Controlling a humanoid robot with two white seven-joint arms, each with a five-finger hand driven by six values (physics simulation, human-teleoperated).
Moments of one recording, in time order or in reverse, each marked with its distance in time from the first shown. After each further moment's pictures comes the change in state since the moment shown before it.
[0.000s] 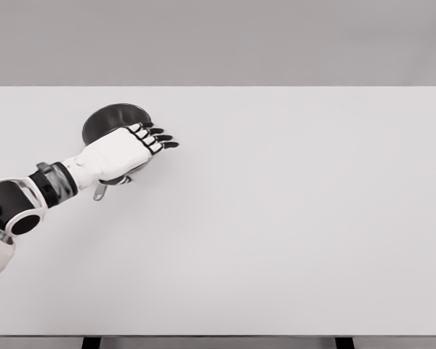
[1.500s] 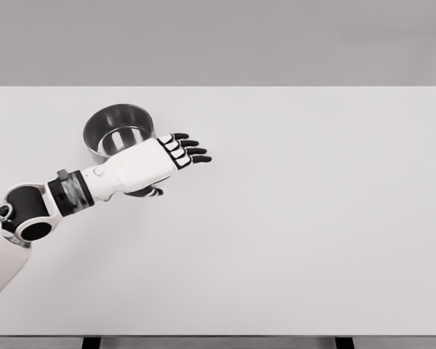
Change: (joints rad) left arm -0.002 -0.043 -0.041 0.000 0.135 -0.133 0.038; right arm 0.000 0.000 0.000 0.000 0.000 0.000 0.000
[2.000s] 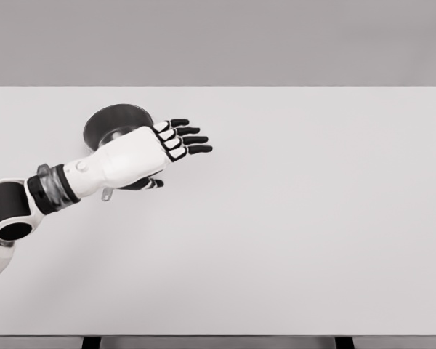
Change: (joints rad) left arm 0.008 0.056 0.031 -0.095 0.095 -0.050 0.065; right arm 0.000 0.000 0.000 0.000 0.000 0.000 0.000
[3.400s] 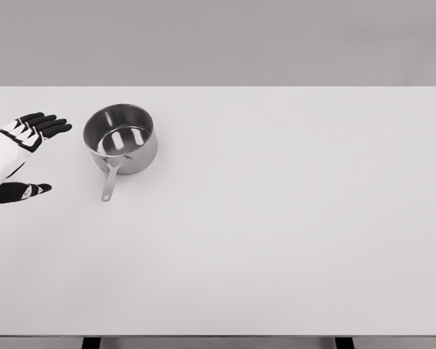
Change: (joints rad) left arm 0.440 0.102 0.584 -0.037 0.230 0.000 0.002; right arm 0.000 0.000 0.000 0.000 0.000 0.000 0.000
